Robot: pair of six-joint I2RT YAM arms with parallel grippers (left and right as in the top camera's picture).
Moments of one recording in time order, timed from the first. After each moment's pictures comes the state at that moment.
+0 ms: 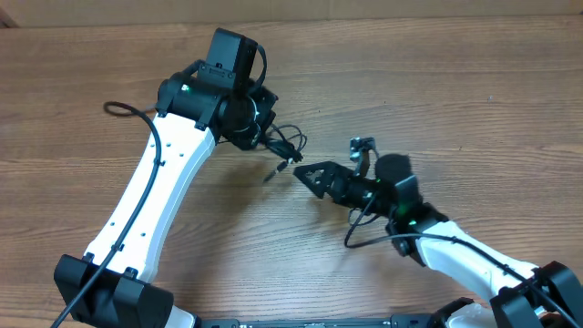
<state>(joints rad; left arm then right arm) -0.36 1.67 1.67 -1.09 0.18 -1.38 0.51 1.42 0.49 0.51 -0.53 1.00</state>
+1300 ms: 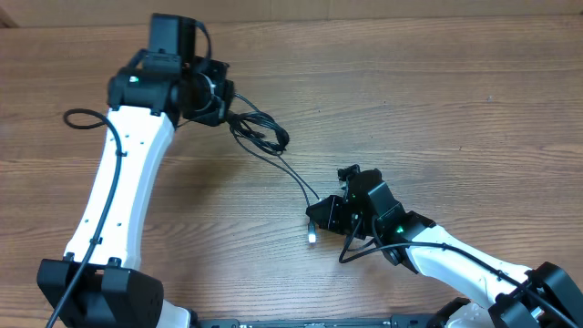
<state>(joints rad) -0.13 1.67 1.66 -0.95 0.25 -1.47 0.61 1.42 0.50 0.10 -0.42 0.93</state>
